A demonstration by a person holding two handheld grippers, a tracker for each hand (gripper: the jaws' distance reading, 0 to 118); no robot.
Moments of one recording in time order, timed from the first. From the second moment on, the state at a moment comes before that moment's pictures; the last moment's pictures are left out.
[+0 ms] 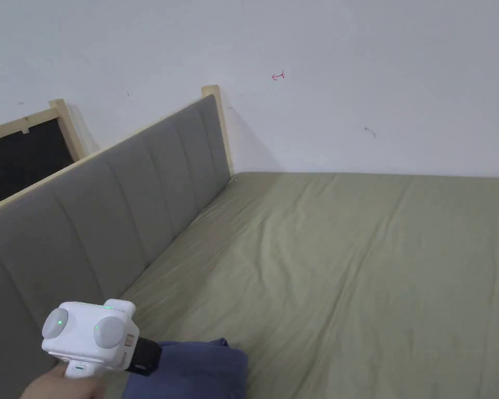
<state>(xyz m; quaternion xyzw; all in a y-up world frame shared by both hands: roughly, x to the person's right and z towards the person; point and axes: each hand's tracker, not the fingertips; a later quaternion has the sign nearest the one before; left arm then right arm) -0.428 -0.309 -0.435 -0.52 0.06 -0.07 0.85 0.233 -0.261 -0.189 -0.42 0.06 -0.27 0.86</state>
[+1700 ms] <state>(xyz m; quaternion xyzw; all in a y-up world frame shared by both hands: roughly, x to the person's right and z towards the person) -0.083 -0.121 -0.226 0.05 -0.10 0.00 0.99 0.199 -0.136 -0.143 0.03 -0.18 0.03 0.98</state>
